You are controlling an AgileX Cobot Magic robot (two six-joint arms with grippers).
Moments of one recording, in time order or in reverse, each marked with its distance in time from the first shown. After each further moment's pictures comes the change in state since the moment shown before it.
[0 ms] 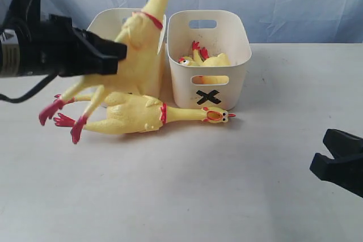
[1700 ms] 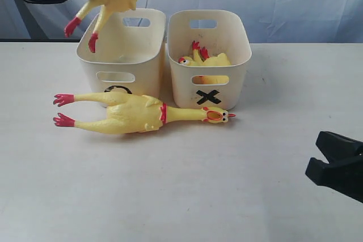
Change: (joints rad) left arm 0.248 0.682 -0.788 0.000 -0.073 -0.005; right arm 0.000 0.000 0.000 -0.012 0.046 0.000
